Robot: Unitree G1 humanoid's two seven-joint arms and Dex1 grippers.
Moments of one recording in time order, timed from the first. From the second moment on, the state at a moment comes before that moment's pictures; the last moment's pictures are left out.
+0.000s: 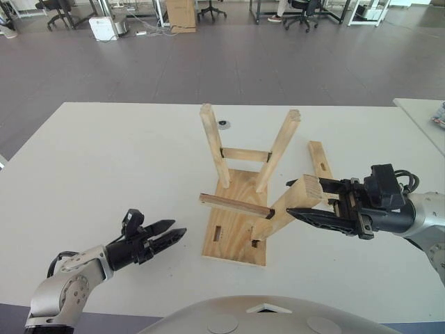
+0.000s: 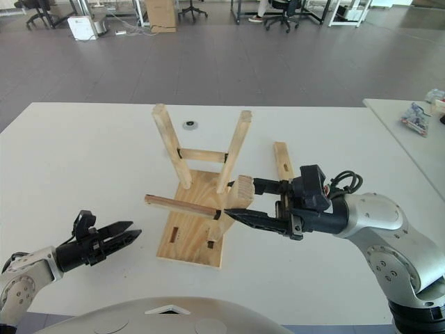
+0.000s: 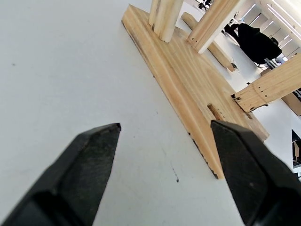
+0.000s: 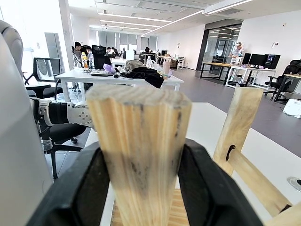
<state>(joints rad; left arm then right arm) 0.38 0.59 0.16 -0.23 -0.73 0.60 -0.91 0.12 -0.81 -0.23 -0.70 1.00 0.48 1.02</state>
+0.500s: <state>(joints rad) 0.38 0.58 0.13 -0.23 -0.72 0.60 -0.91 0.15 -0.81 -0.19 -0.68 0.93 0.47 1.04</state>
